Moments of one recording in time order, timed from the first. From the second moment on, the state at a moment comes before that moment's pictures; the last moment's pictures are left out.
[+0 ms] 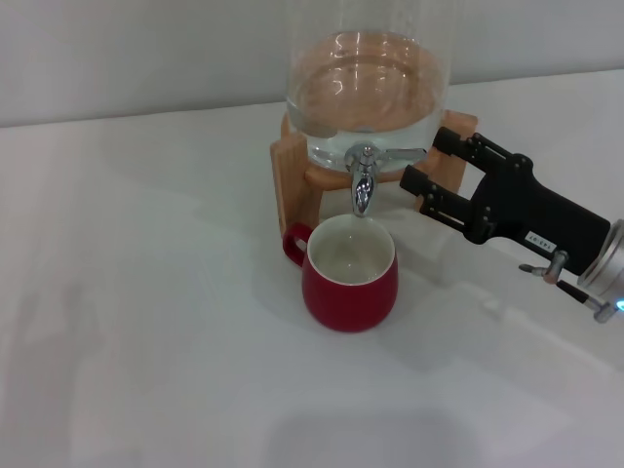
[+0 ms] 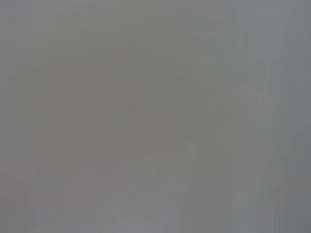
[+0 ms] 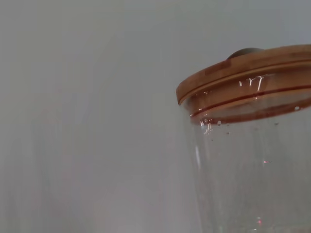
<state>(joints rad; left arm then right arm) -0.07 -2.09 -0.98 -0.42 2.40 1.35 -0.03 0.42 2.00 -1.52 -0.19 -0.56 -1.51 0.70</state>
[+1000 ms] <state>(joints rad) -0.09 -2.09 -0.96 -0.41 2.40 1.33 -0.03 0.42 2.00 -1.52 -0.19 -0.62 -1.52 0.74</state>
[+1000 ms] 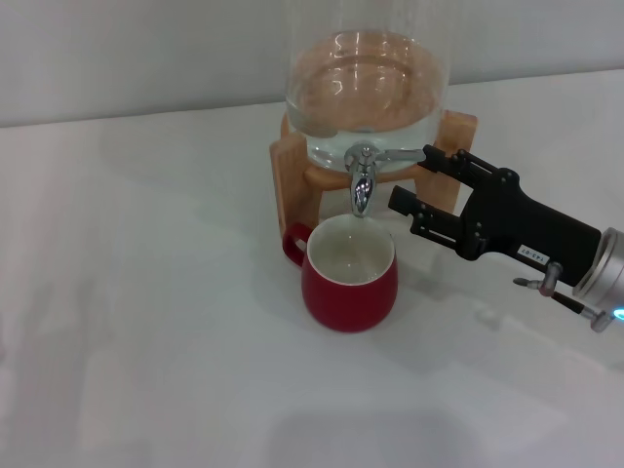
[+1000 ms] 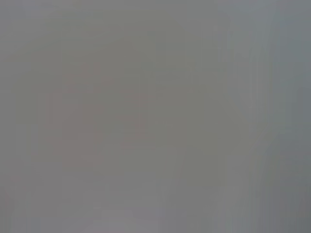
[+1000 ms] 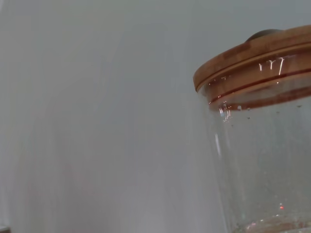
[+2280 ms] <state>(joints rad) -0.10 -2.09 -0.96 -0.41 2.40 1.33 -0.03 0.42 2.00 -1.54 -0.22 -0.63 -1.55 0.76</state>
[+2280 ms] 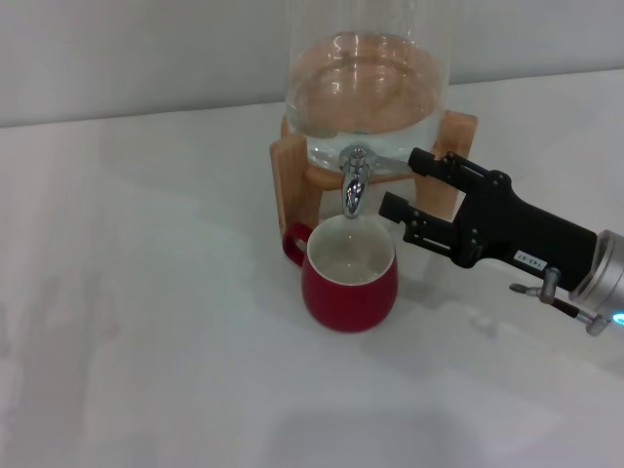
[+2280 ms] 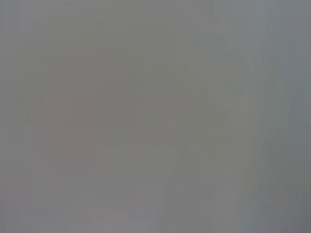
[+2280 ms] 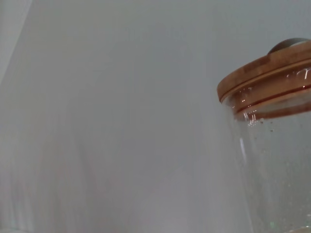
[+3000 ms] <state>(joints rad) -0.12 -2.08 -0.96 -0.41 2.41 1.31 -0.03 0.43 2.00 -1.54 -0.22 -0.64 -1.55 0.78</state>
